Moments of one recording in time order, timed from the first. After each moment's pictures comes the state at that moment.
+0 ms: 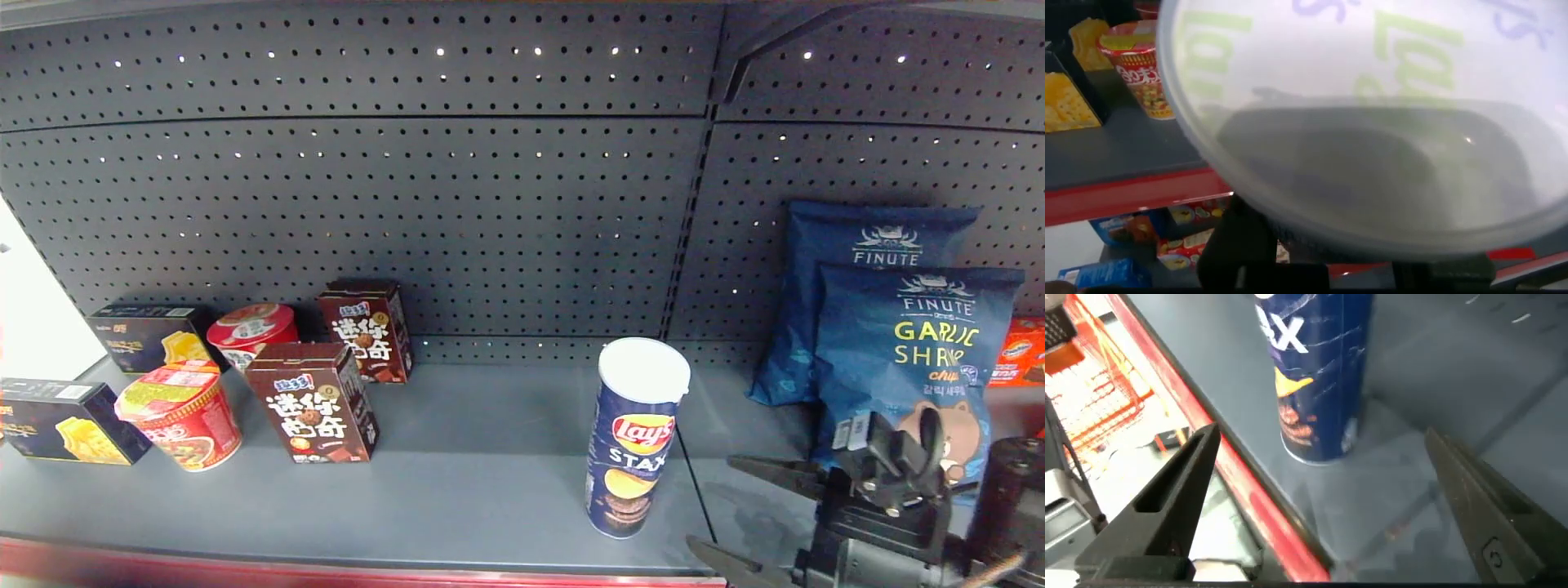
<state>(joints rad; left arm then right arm) -0.26 0.10 -0.27 0.24 -0.02 -0.05 0.56 1.51 -0.12 -1.16 0.30 -0.07</state>
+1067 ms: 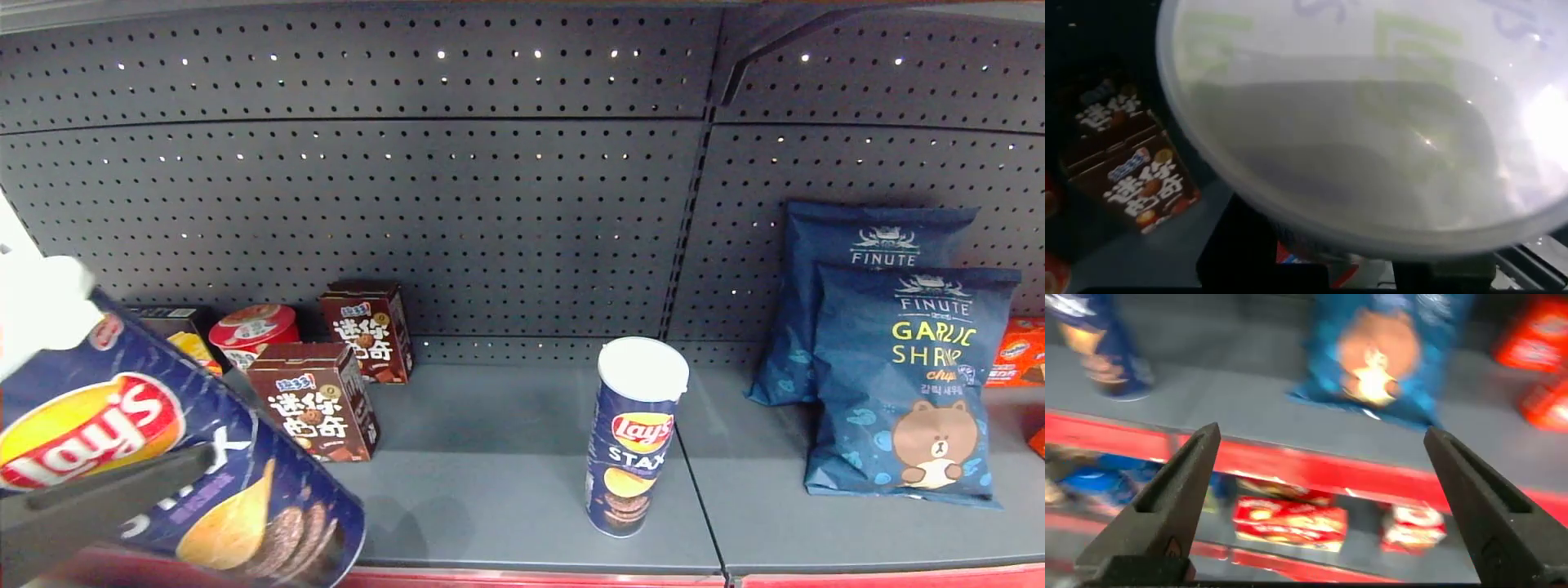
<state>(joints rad) -0.41 0.89 -0.70 0.01 -0.32 -0.01 0.19 0.15 -0.21 0.17 -0.11 -0.07</state>
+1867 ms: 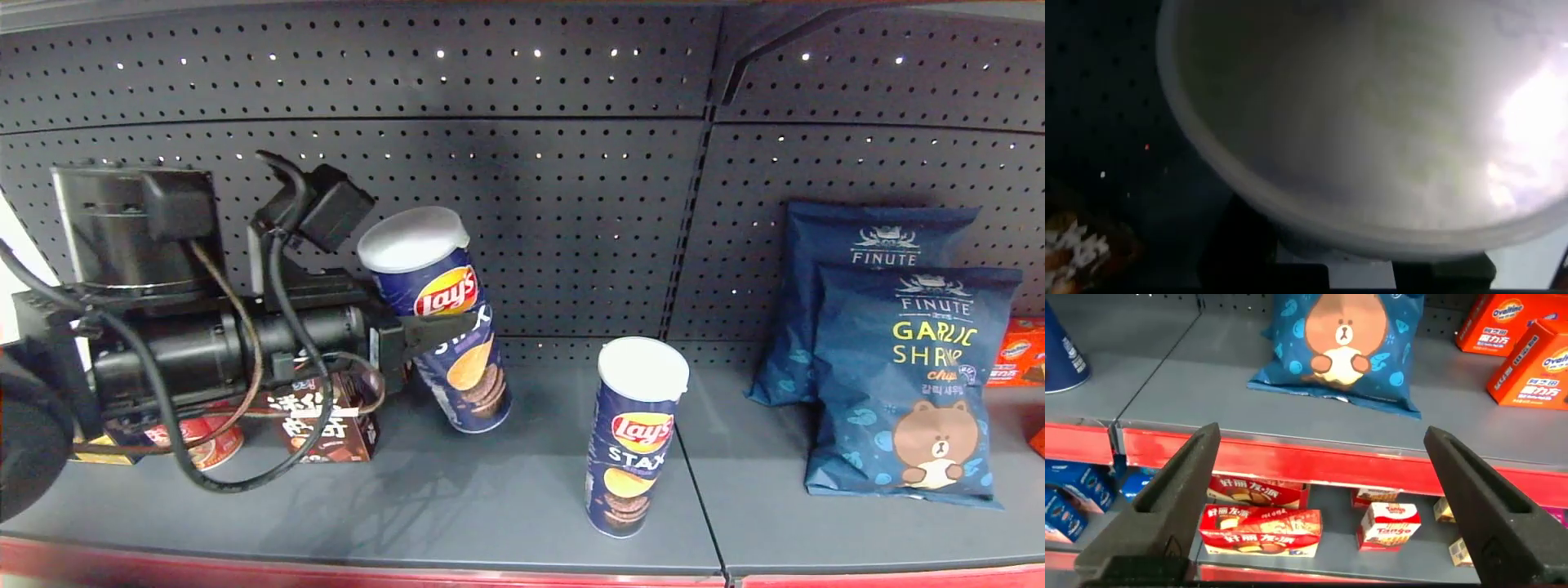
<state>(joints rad) -0.42 1.57 -0.90 -0.43 -0.40 0.08 0.18 0.09 -0.03 0.00 -0.16 -0.10</state>
